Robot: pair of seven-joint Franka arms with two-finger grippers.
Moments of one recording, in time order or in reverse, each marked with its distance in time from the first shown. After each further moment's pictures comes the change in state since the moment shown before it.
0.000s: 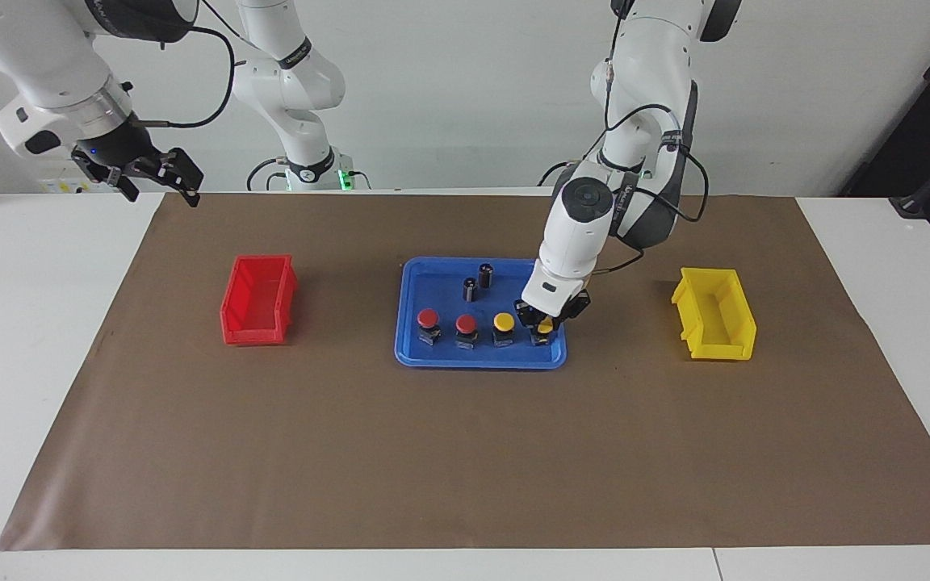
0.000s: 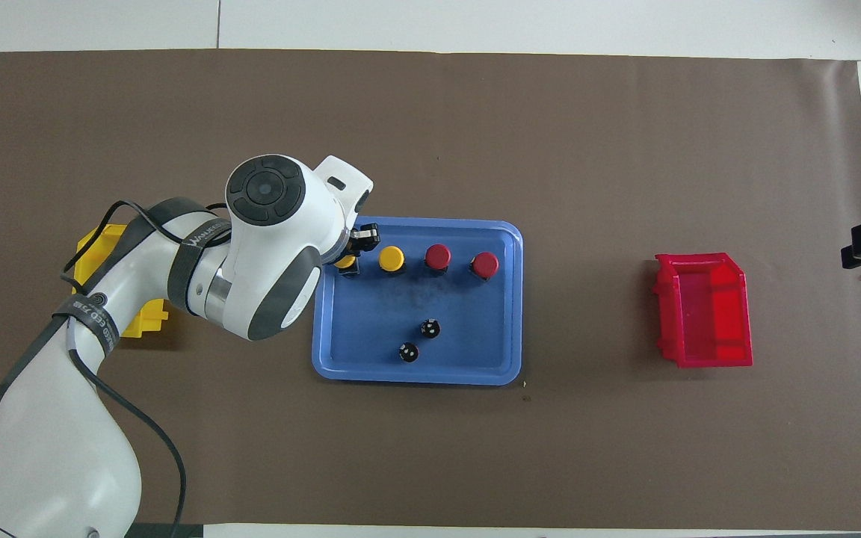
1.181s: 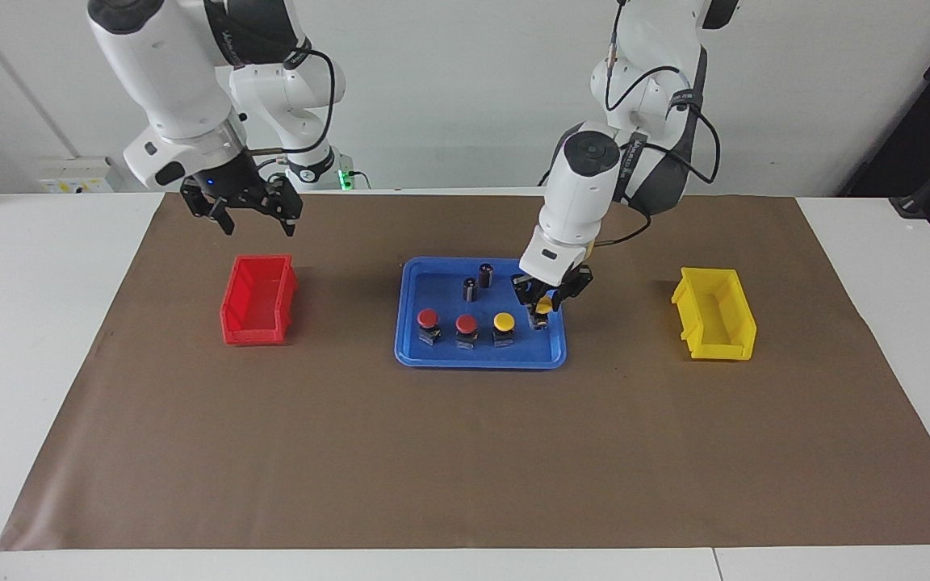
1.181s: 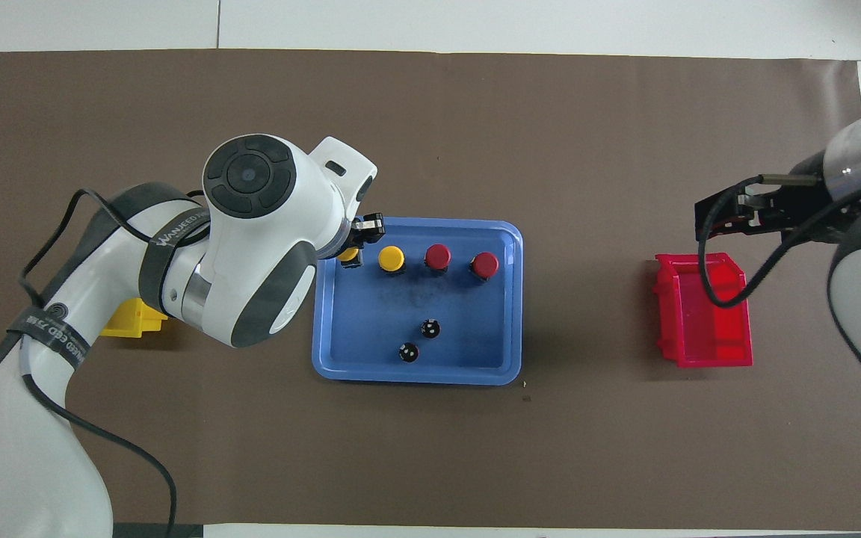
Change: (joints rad) left arm -0.010 -0.042 -0.013 0.077 0.000 -0.091 -0.010; right arm 0.129 0.028 0.061 0.016 0.059 0.077 0.177
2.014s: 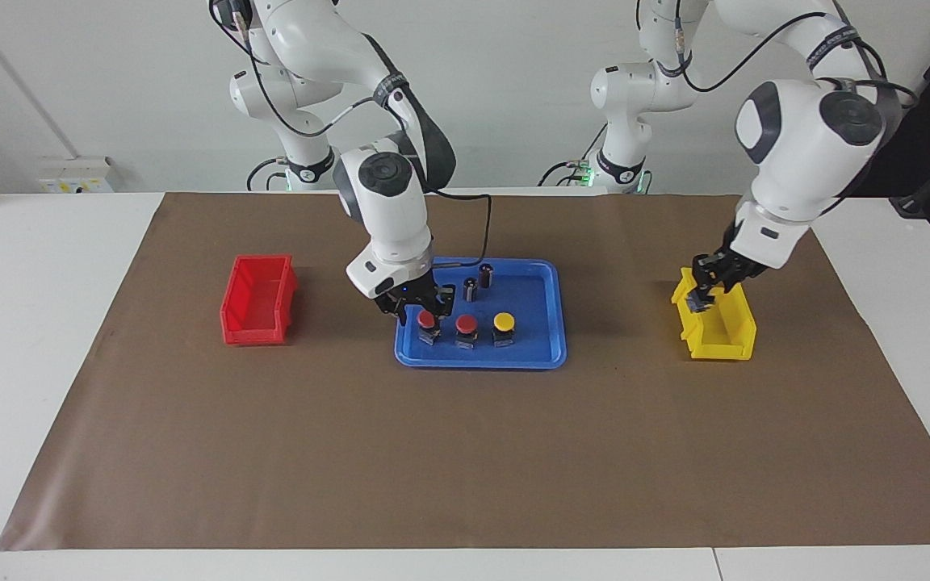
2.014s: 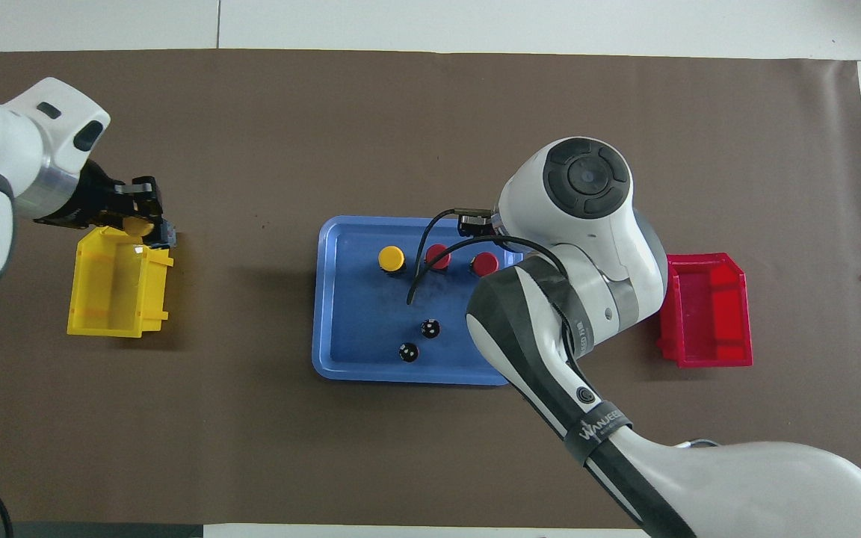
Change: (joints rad) left arm 0.327 -0.183 0.007 0.014 0.001 -0.245 0.326; right arm 0.358 0.279 0.016 -0.167 0.005 0.596 0.391
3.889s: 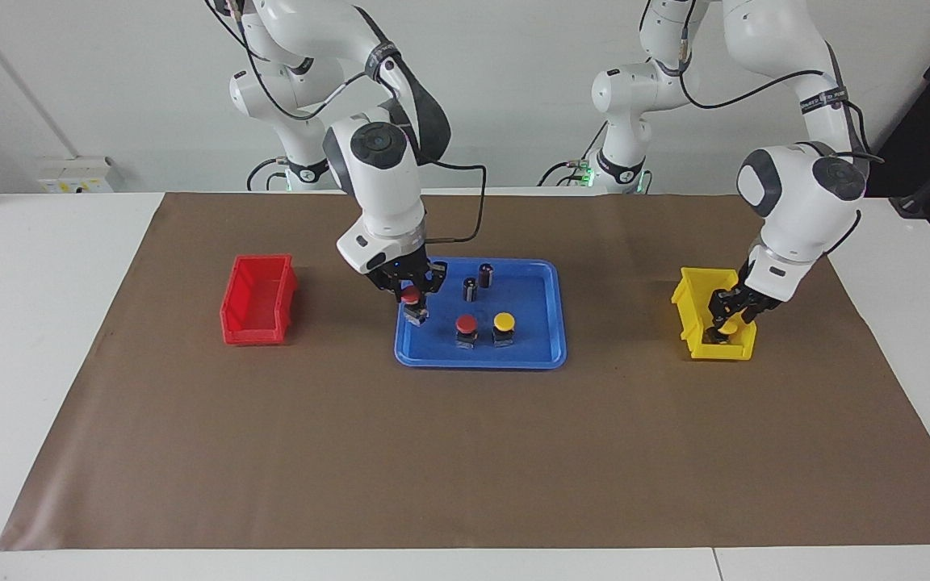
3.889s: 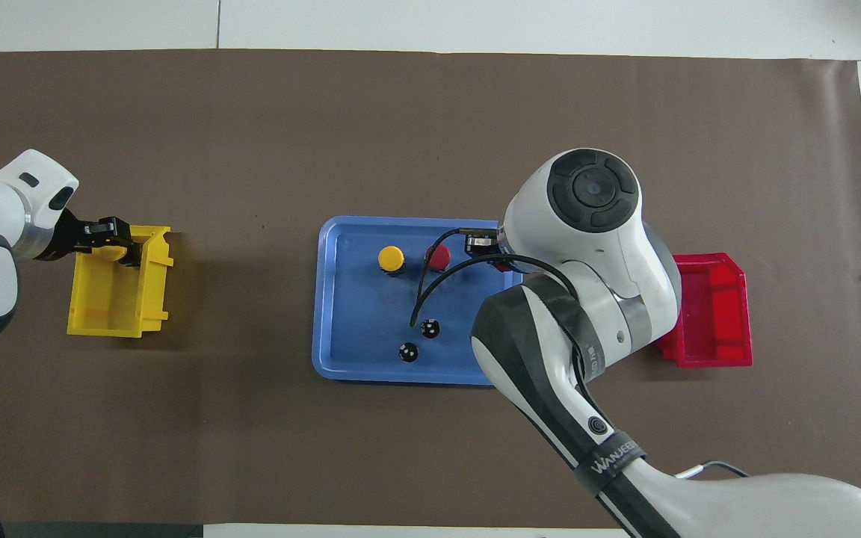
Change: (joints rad) left arm 0.232 0.017 0.036 -0.338 0.013 0.427 0.277; right arm 0.014 -0.043 0.011 -0.103 0.000 -0.001 0.004
